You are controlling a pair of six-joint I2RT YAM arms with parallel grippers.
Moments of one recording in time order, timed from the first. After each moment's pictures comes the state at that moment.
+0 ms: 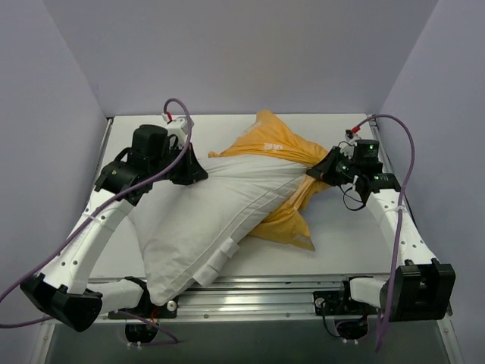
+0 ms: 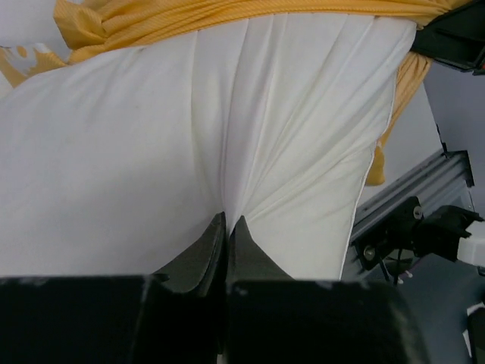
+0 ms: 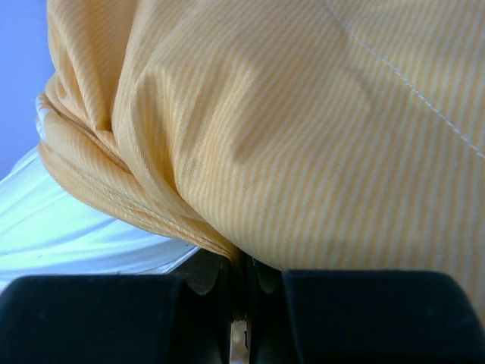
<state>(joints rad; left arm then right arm) -0.46 1.25 1.45 -0.81 0.22 -0.38 0.03 1.22 1.00 -0.42 -0.39 0.55</state>
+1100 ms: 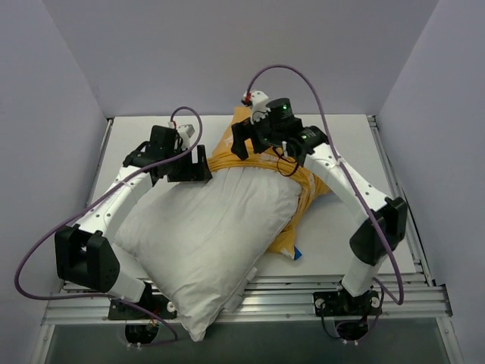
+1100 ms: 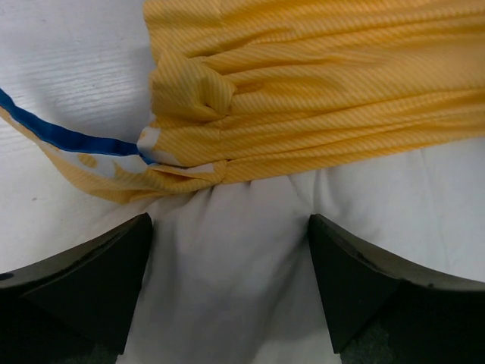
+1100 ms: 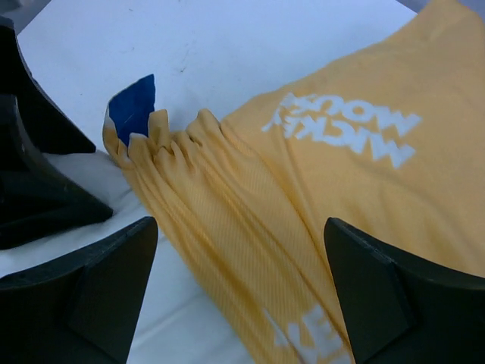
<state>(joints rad) -0.33 1.50 1.33 -0.67 0.23 -0.33 0.55 1.67 1.66 -0.49 -0.21 0.05</state>
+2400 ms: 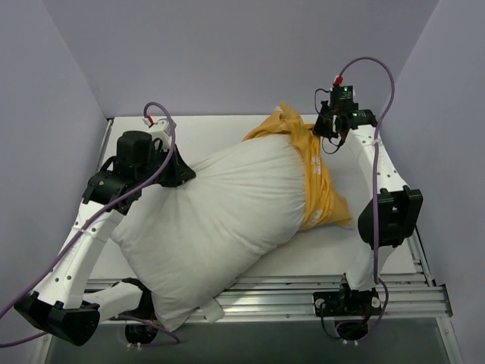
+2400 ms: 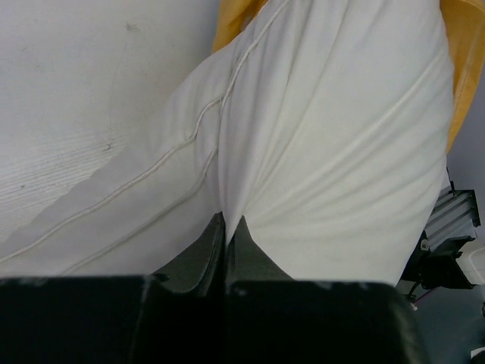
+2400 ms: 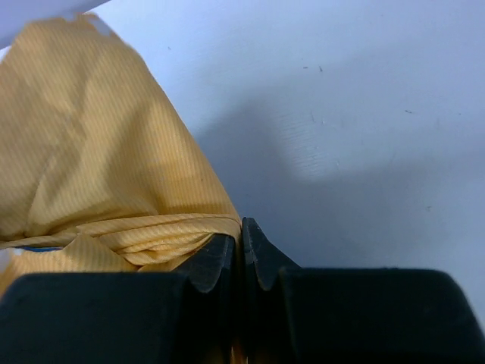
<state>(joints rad) -0.37 1.14 1.36 -0.78 0.23 -0.40 0.12 1.84 1.80 -0.71 0.03 0.41</state>
